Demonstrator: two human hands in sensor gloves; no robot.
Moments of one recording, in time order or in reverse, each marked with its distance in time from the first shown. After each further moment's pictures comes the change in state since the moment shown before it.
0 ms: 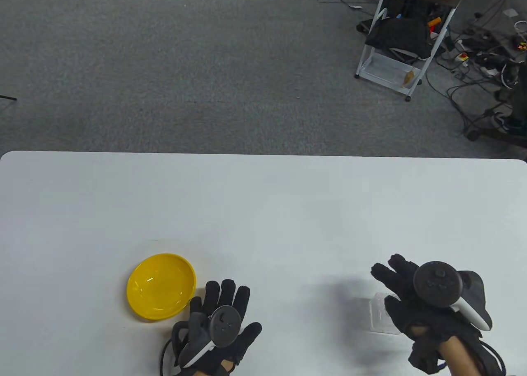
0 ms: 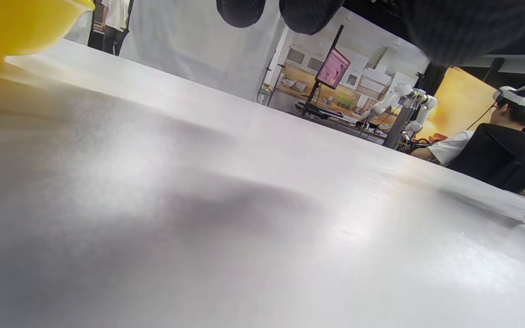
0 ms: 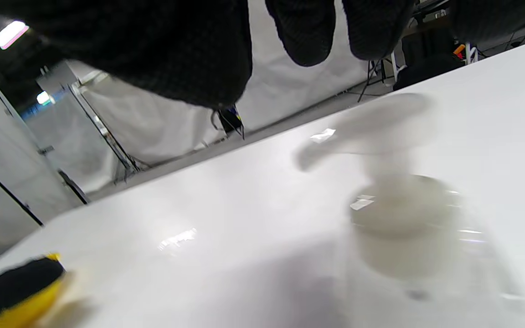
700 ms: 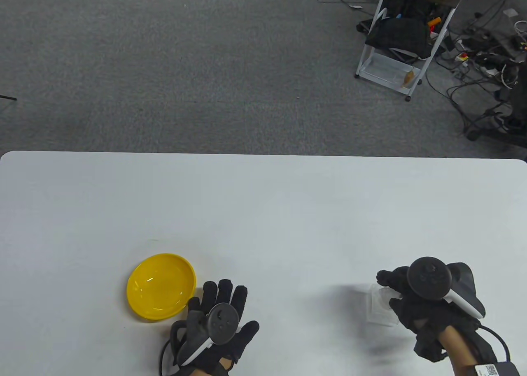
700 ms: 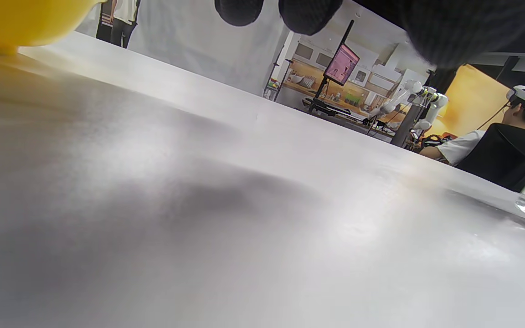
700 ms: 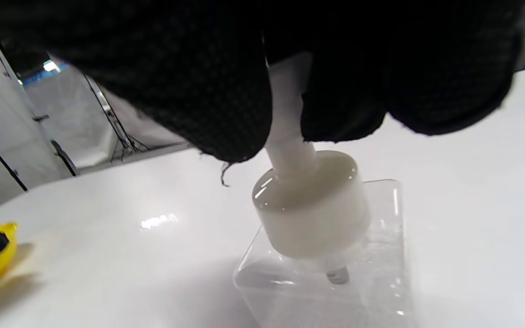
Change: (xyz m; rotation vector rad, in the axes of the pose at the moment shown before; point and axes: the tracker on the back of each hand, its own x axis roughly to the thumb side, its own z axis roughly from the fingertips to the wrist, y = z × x) left_hand -0.005 0.000 -0.002 -0.016 0.026 0.018; right_hand 0.002 0.007 -0.030 -0.047 -0.045 0.084
